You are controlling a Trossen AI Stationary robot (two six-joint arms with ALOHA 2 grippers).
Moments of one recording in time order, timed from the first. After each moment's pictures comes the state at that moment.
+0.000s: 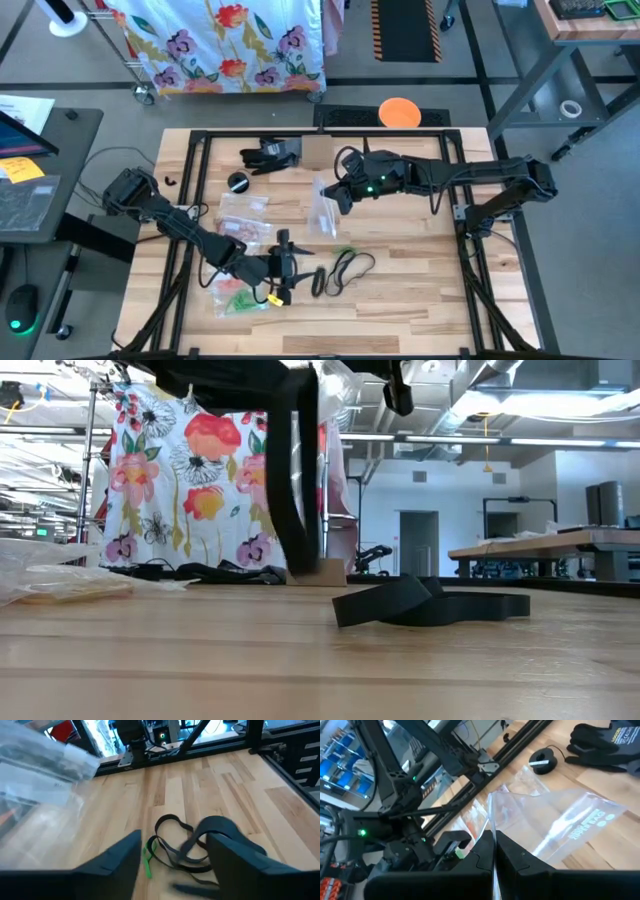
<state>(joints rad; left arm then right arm) -0.53 1.56 0.79 0.41 -0.63 -0.01 -0.04 1.46 1.25 -0.19 0.01 0.77</state>
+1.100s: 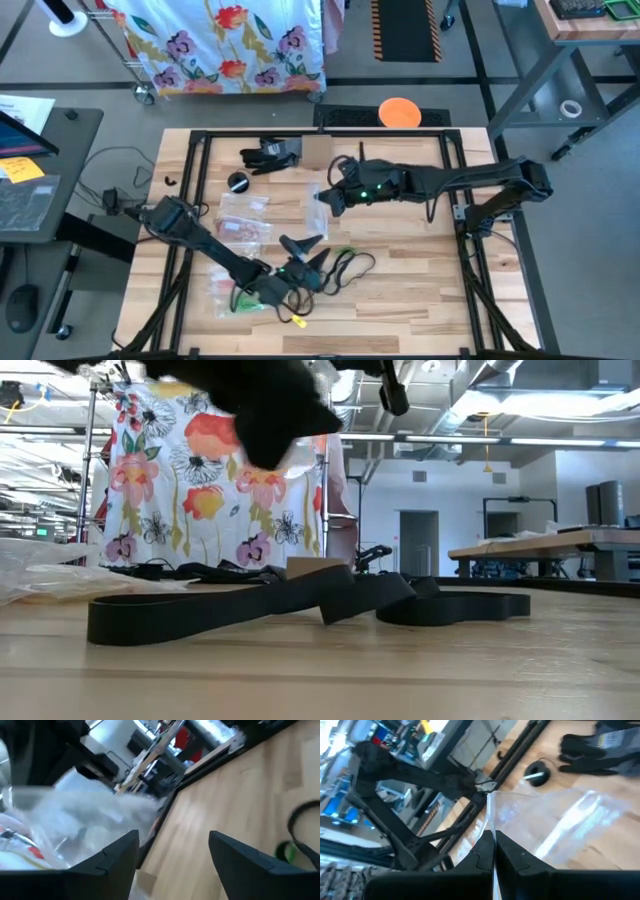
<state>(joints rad) -0.57 1.93 0.98 0.86 -1.31 0.71 -0.01 1.49 1.25 -0.12 0.08 0.90</state>
